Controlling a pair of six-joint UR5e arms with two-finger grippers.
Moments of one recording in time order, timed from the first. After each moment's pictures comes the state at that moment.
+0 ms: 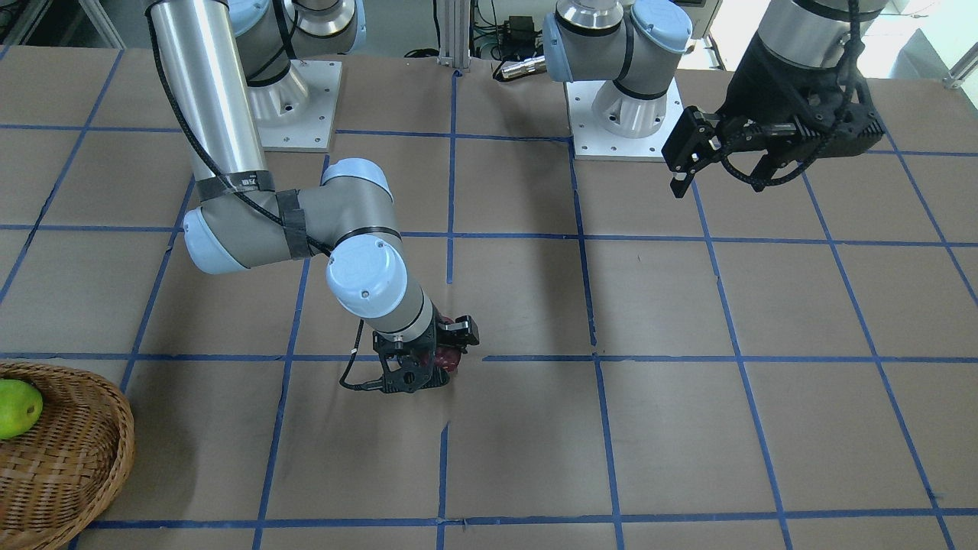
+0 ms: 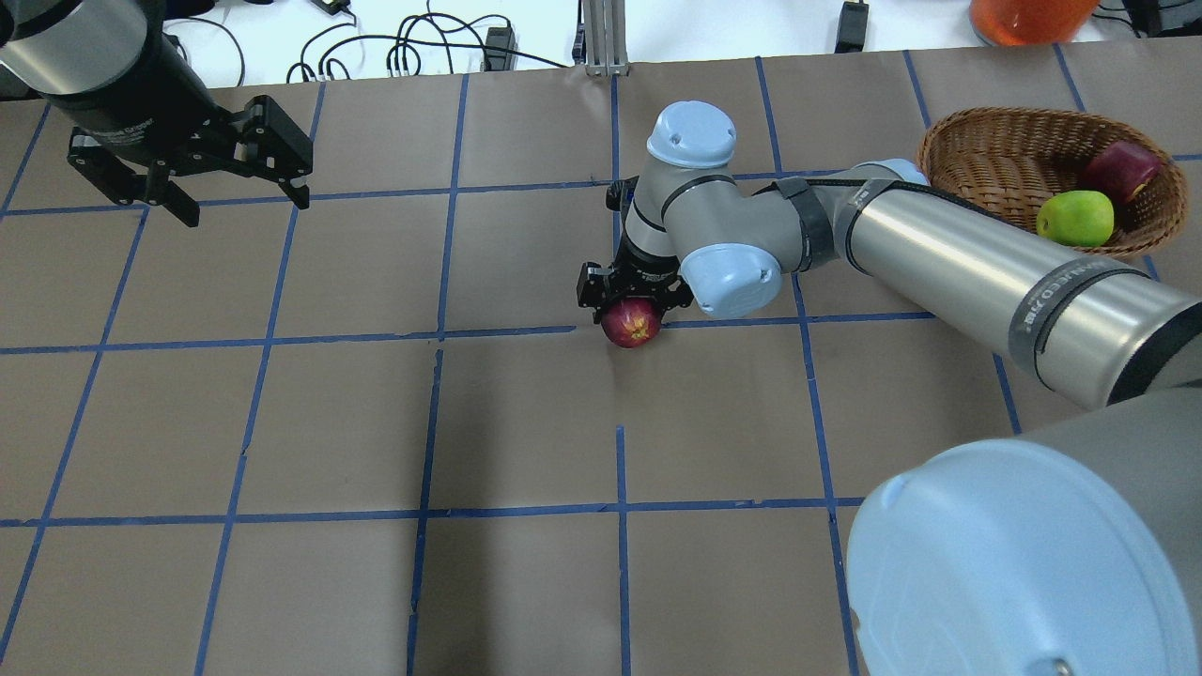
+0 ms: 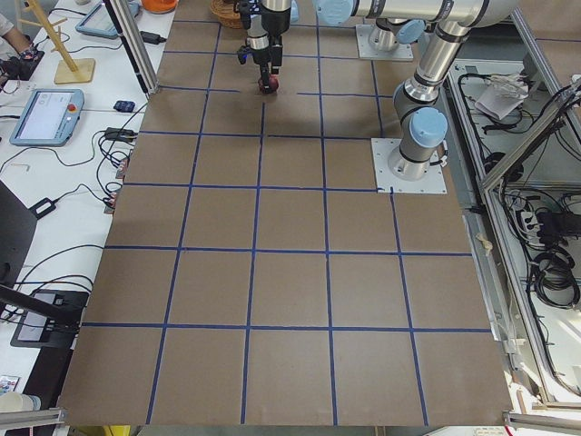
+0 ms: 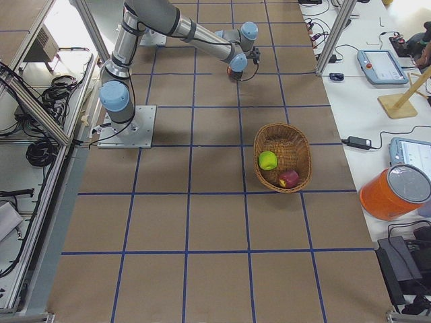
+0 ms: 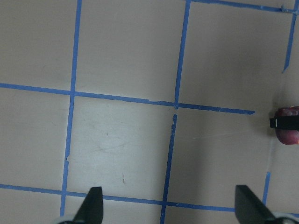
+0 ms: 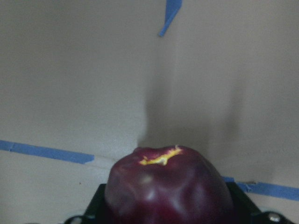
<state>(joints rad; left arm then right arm) -1.47 -1.53 -1.55 -1.58 1.56 -0.03 1.83 -1.02 1.64 -2.17 -1.32 0.19</state>
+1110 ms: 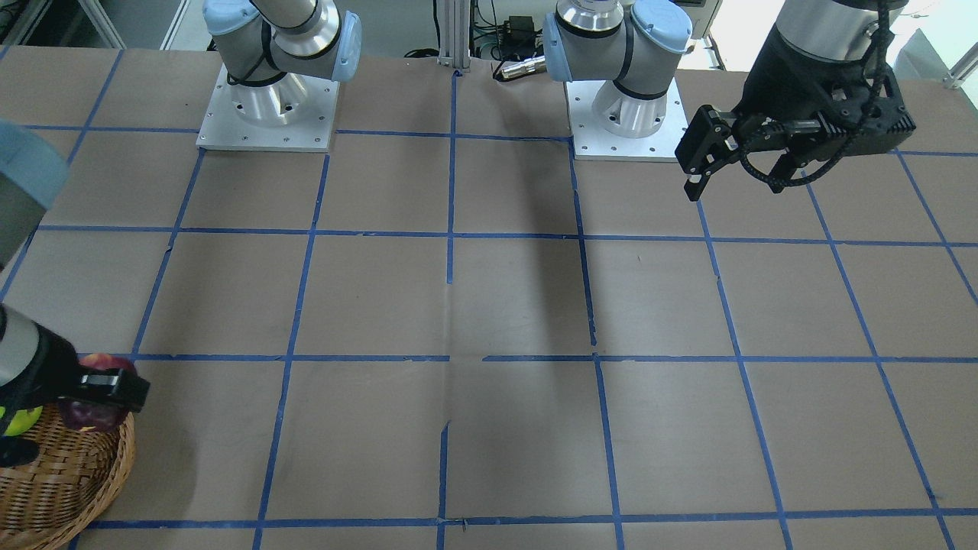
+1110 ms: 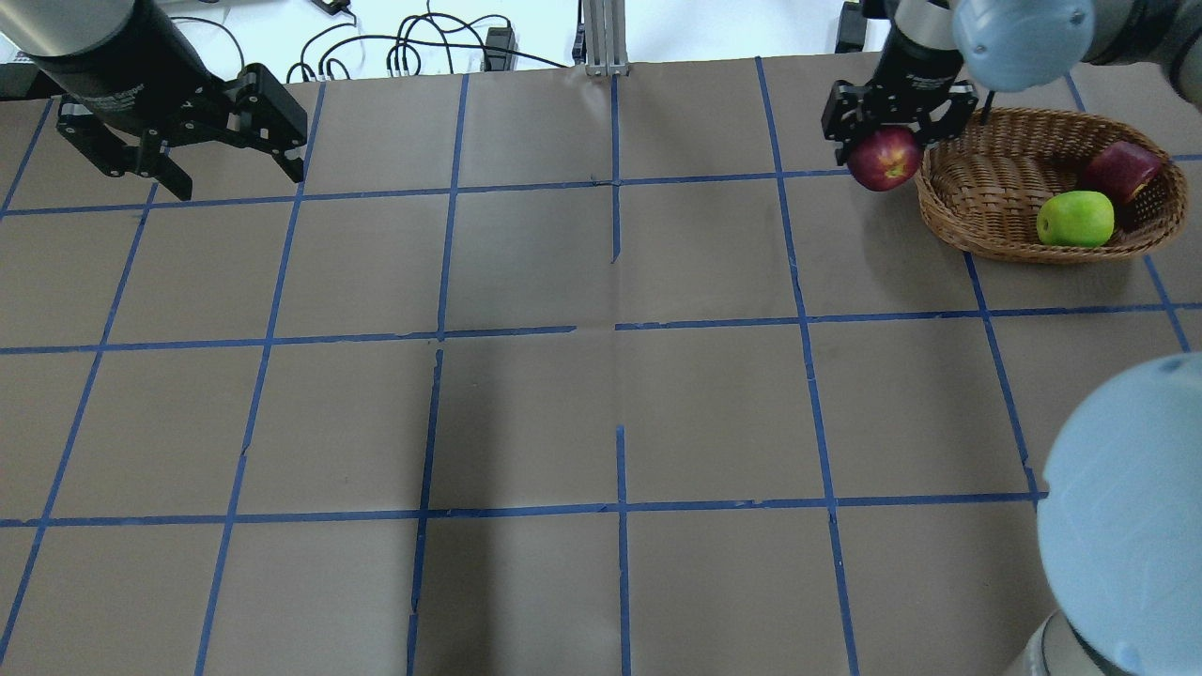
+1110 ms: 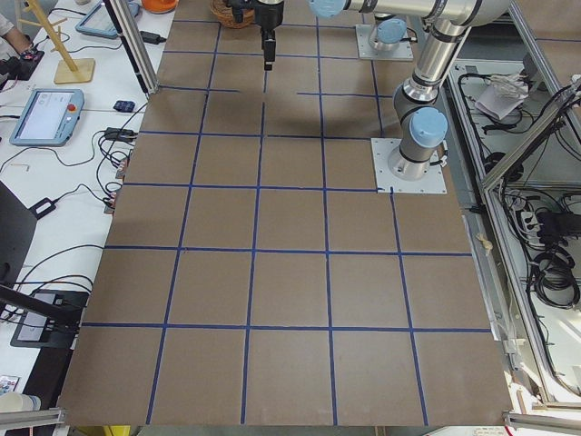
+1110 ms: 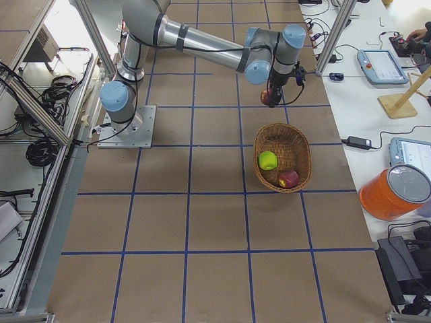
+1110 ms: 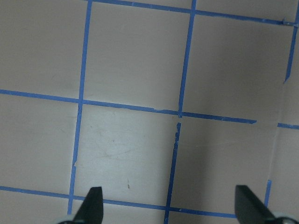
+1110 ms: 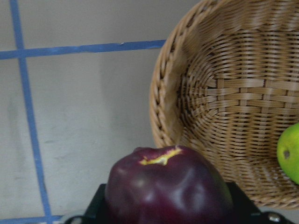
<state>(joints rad) -1.48 -1.57 -1.45 -1.61 1.59 -0.04 1.29 -1.05 1.35 -1.85 -1.62 -0.24</state>
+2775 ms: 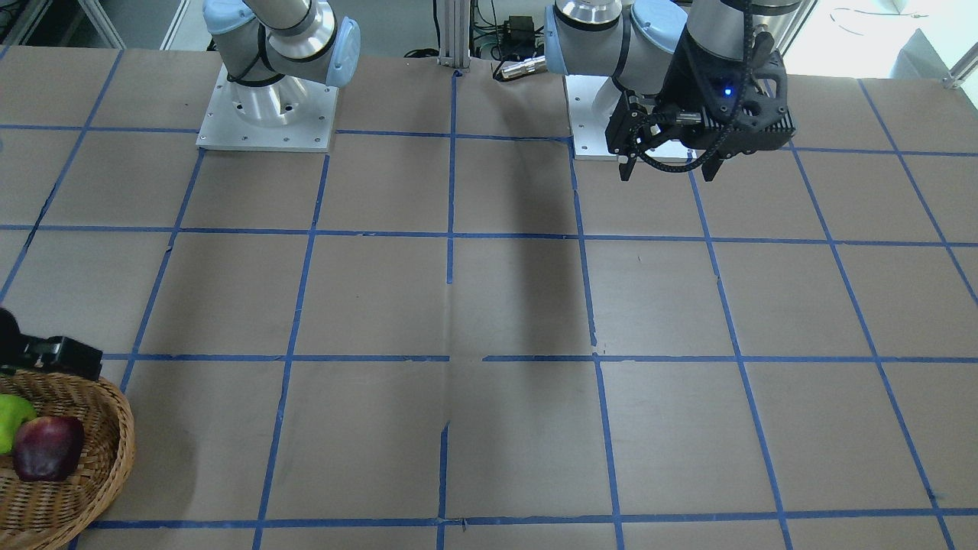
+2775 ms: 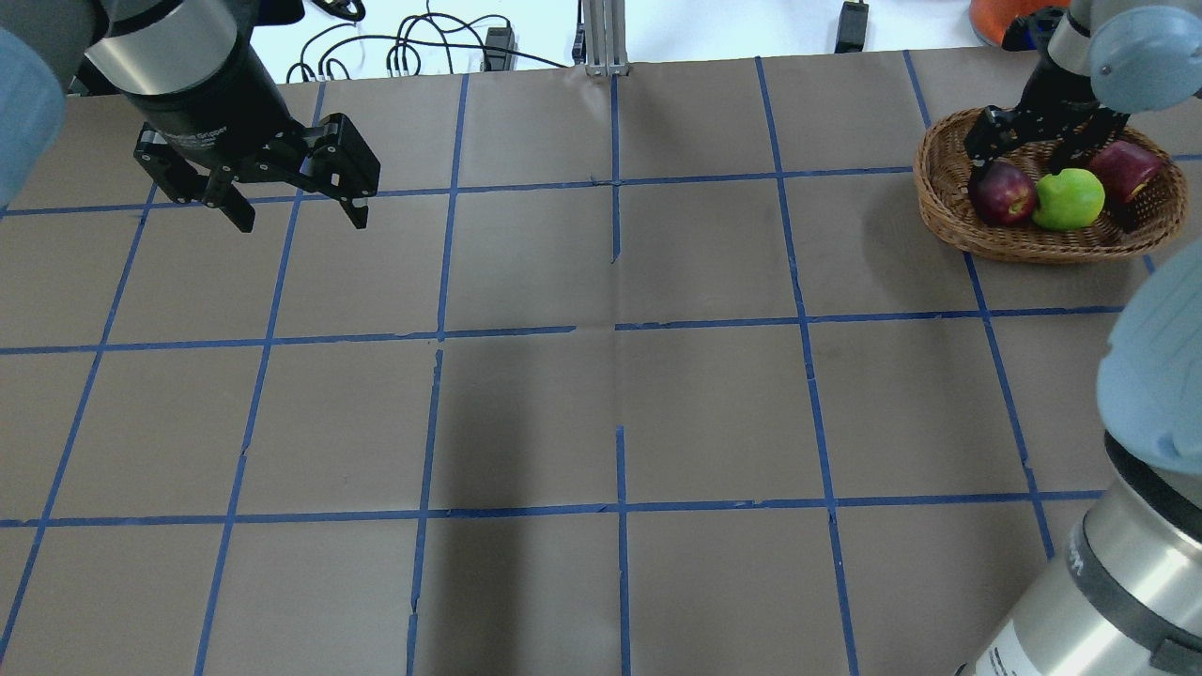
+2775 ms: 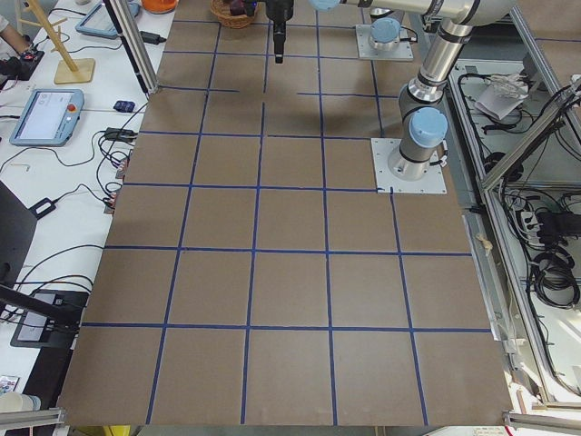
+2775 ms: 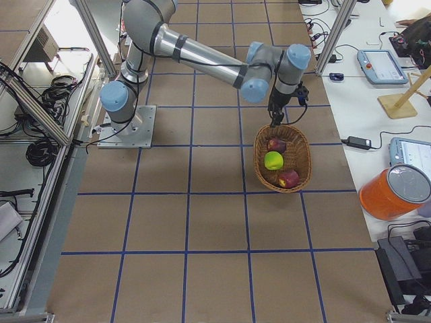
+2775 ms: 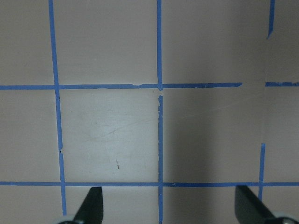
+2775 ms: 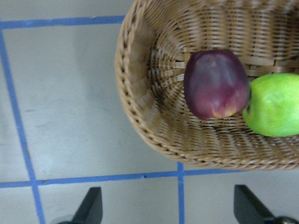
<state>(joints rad) -1.60 -1.55 -1.51 -1.64 1.60 -0.03 1.30 -1.18 1.34 -1.64 -1.62 -0.20</state>
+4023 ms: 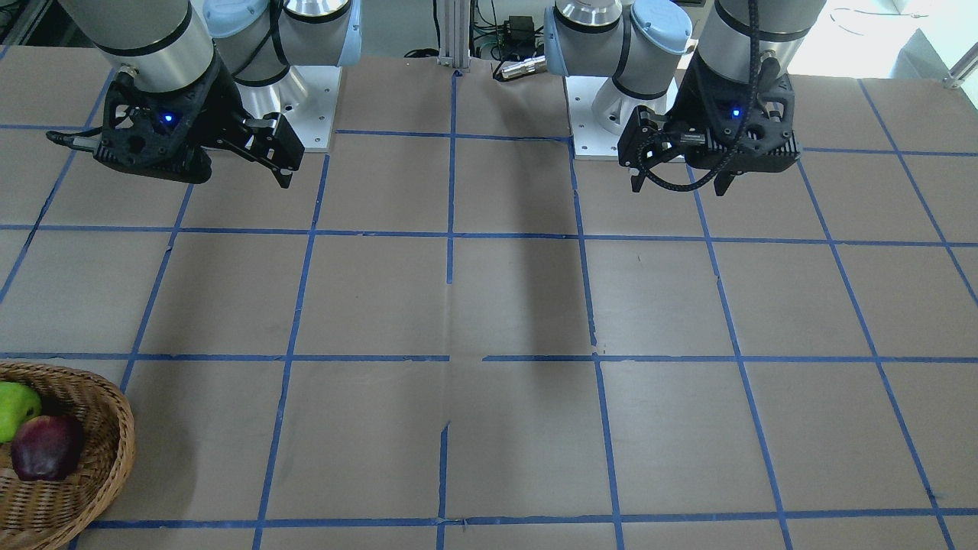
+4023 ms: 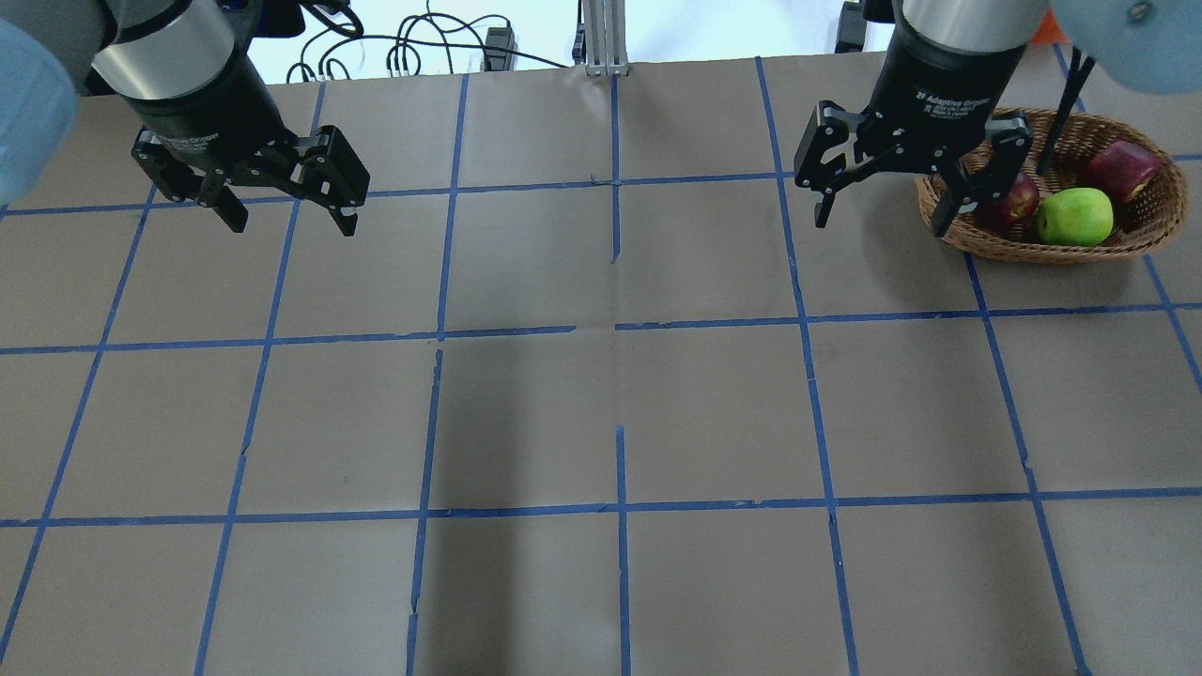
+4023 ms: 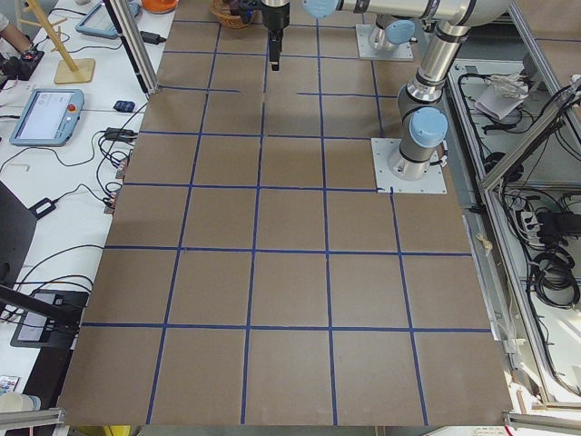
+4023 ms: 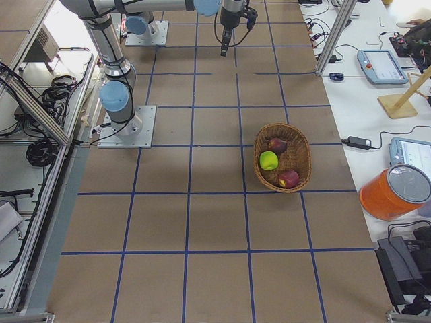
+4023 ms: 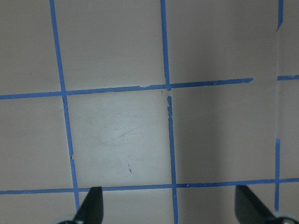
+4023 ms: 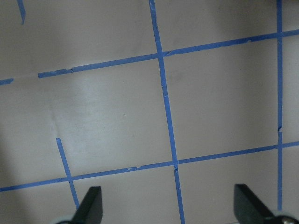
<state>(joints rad) -1.57 -1.57 -1.52 -1.63 1.62 0.06 1.60 -1.57 1.56 -1.47 -1.56 0.18</state>
